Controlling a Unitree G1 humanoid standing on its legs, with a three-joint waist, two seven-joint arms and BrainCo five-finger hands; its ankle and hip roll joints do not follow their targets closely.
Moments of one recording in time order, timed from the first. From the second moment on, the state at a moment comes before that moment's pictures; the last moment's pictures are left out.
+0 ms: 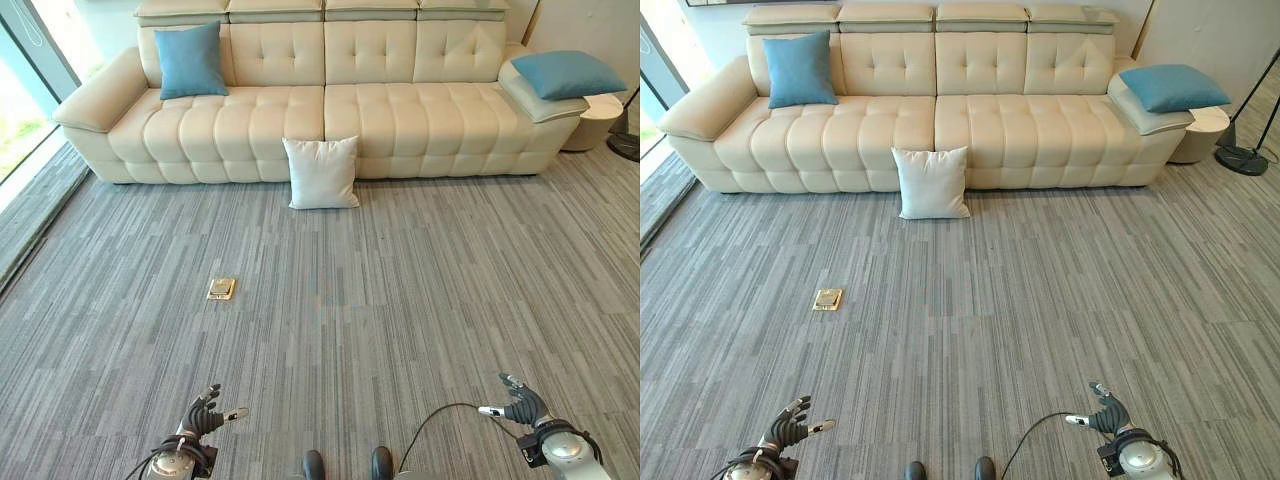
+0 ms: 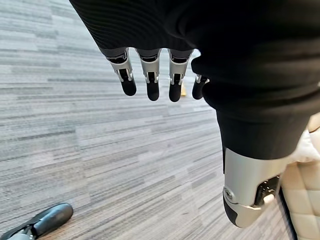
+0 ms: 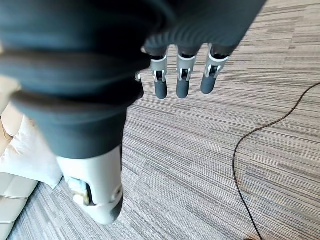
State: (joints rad) left arm 0.11 0.41 -0.14 0.79 -0.16 -0.12 0.04; right arm 0.05 -0.55 0.18 0.74 0.04 -0.08 -0.04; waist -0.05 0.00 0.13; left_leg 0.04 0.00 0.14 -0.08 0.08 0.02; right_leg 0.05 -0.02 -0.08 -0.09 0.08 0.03
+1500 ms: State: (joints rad) left arm 0.12 0.33 -0.15 0.77 -0.22 -0.09 0.06; right arm 0.01 -0.44 0.11 0.77 0.18 -0.06 -0.08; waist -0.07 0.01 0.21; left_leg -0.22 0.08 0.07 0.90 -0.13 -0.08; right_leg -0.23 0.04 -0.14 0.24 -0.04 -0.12
